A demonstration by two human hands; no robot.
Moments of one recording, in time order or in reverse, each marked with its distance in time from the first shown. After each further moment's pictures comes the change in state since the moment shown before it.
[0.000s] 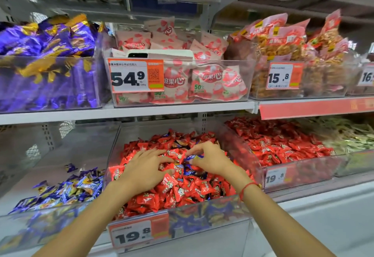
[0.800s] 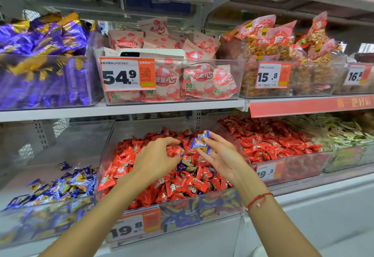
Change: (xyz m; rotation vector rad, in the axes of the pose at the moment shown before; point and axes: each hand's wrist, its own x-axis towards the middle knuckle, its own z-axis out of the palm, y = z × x) left_hand -0.002 0.054 -0.021 -0.394 0.253 -0.110; right_hand -0.031 0.007 -0.022 1.450 0.173 0.285
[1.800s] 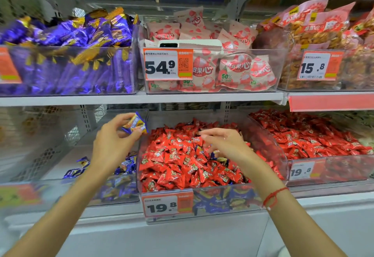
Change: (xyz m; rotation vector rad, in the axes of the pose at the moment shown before) left_hand -0.055 -0.087 -0.084 -0.324 0.451 -0.247; right_hand -0.020 0.012 0.049 -0.843 -0.184 -0.123
